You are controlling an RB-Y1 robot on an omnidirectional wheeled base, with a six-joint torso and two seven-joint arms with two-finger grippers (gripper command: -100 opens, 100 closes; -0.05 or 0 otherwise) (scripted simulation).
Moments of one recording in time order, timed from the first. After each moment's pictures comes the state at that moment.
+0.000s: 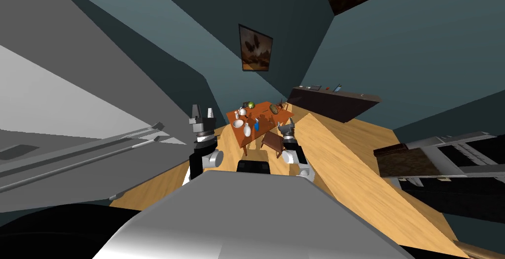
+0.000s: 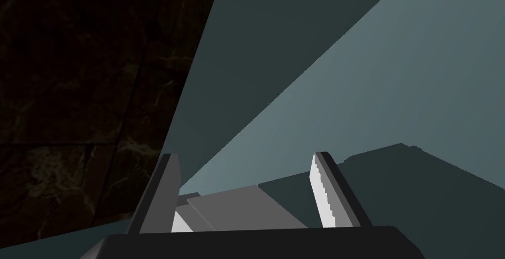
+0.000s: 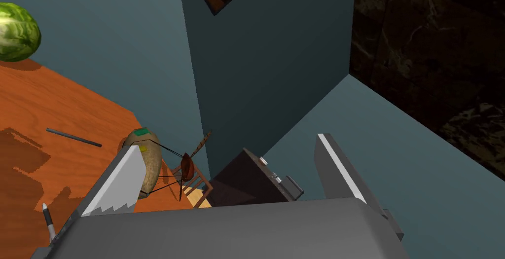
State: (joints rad) left arm 0.48 -0.03 -0.07 -2.38 0.06 -0.50 -0.05; right arm 0.29 -0.18 0.08 -1.93 -0.34 -0.29 -0.44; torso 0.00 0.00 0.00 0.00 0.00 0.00
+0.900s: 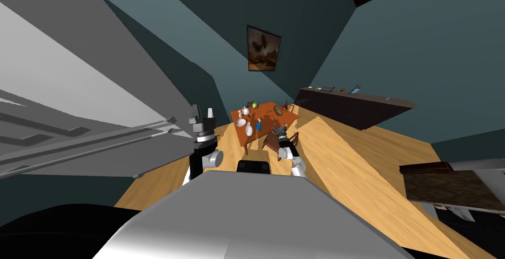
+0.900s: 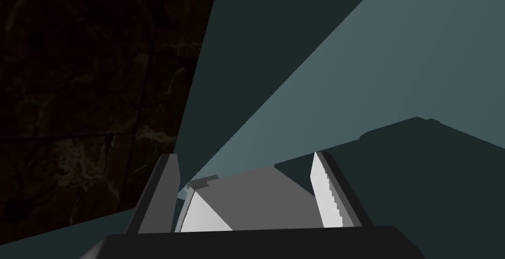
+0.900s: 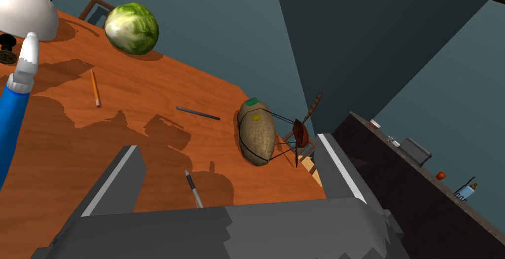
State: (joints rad) left arm 0.48 -0.03 -0.07 -2.39 0.06 -0.50 -0.05; right arm 0.17 -0.18 0.10 -1.67 -0.45 -0.18 -0.62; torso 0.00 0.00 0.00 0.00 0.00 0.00
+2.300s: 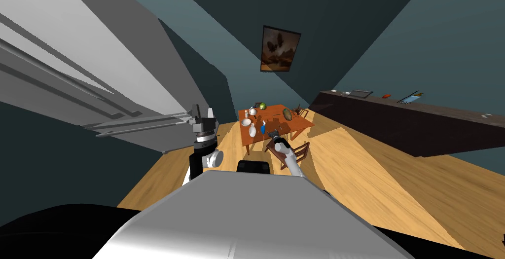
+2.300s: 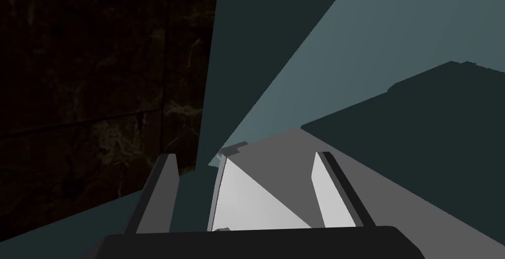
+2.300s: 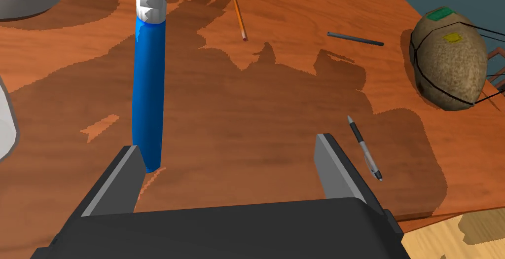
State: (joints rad) left arm 0.48 -0.03 -0.07 -2.39 0.06 -0.50 -0.05; right arm -0.05 -0.16 0.09 -1.27 -0.60 0.08 -0.79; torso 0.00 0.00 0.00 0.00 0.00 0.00
